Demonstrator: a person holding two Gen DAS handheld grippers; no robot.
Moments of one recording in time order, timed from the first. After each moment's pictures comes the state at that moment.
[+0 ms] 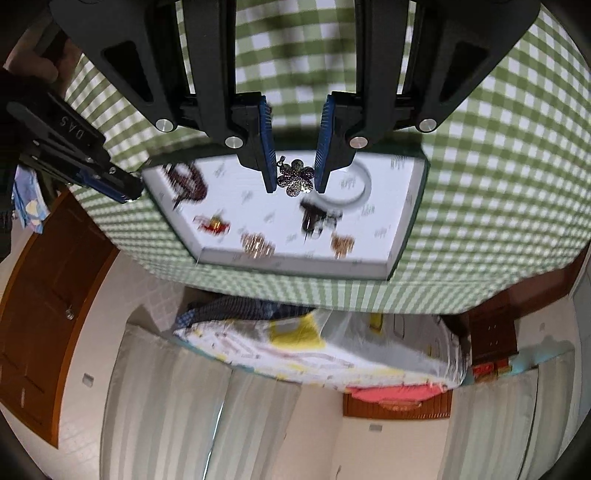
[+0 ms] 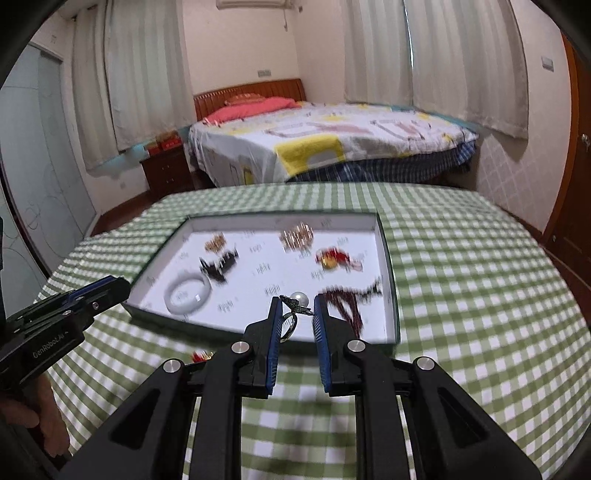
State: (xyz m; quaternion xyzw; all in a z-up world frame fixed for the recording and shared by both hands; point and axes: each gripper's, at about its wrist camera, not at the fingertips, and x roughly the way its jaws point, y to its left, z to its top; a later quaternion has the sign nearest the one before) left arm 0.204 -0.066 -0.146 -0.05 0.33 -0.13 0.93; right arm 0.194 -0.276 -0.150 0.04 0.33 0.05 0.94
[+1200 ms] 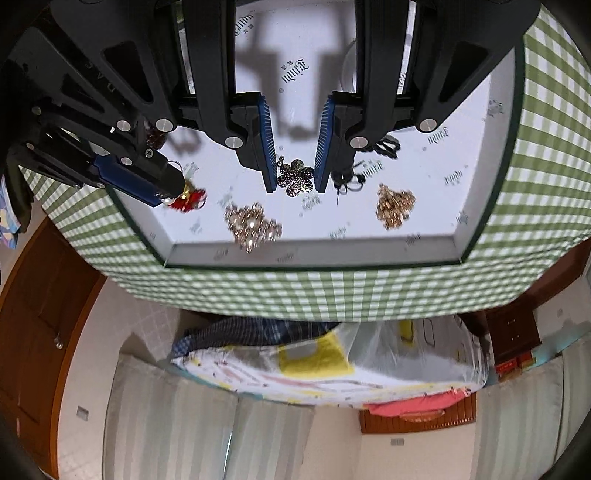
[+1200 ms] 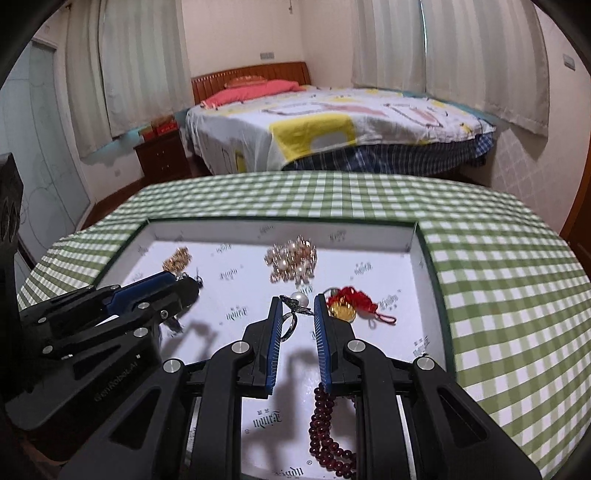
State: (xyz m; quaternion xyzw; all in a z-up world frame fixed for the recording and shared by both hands) left arm 0.334 -0.126 -0.210 -0.01 0.38 -0.14 0.92; right arm 0.310 -0.267 -0.207 0.03 0.37 0.06 0.93
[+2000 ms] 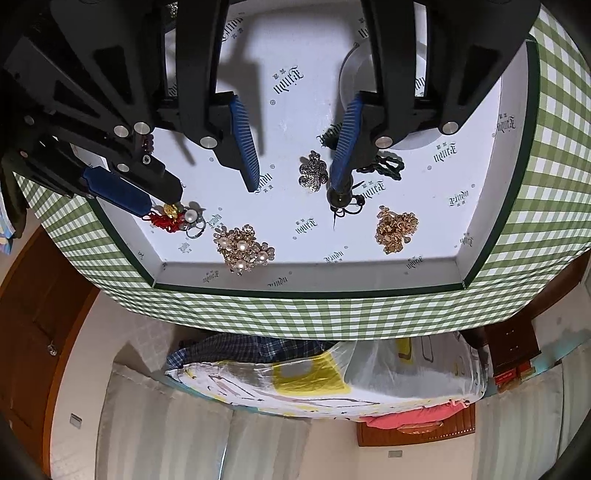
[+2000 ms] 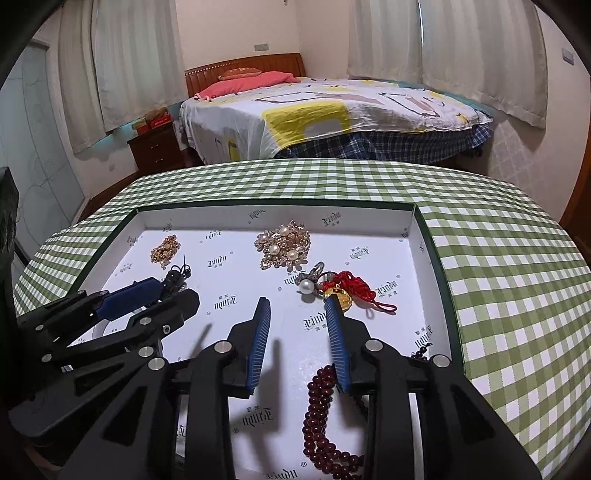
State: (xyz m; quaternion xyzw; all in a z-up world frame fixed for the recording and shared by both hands) left arm 0.334 -0.124 -0.223 -0.01 0.39 -0.14 0.91; right arm 0.314 -0.268 -0.216 0.03 0.38 0.05 0.92
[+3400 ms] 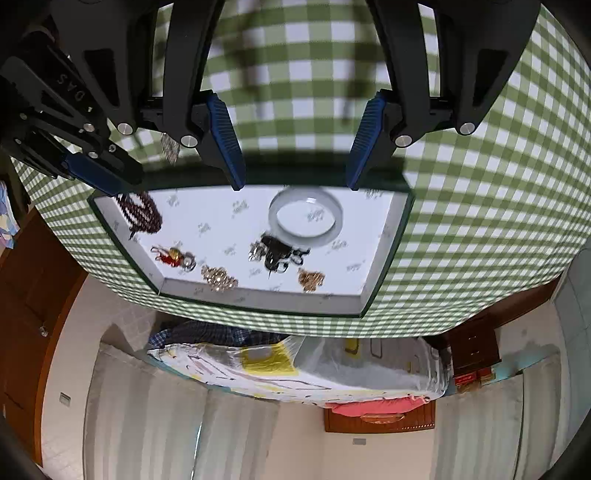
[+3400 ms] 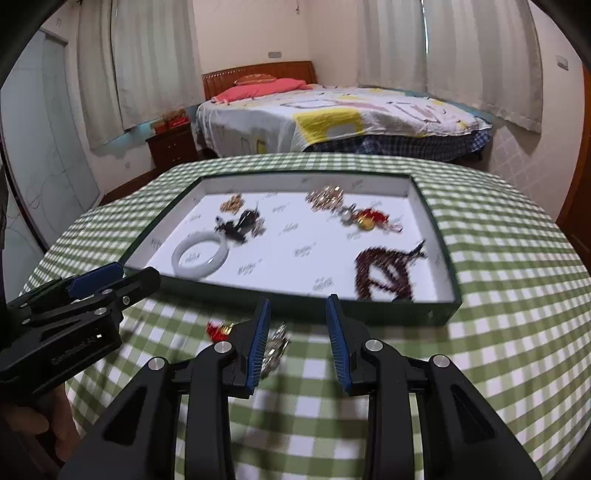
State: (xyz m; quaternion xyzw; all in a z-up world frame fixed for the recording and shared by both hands) left arm 0.209 -0.056 -0.197 -0.03 0.37 -0.08 0.93; right arm 0.199 -0.235 -0.202 0.03 0.37 0.07 0.93
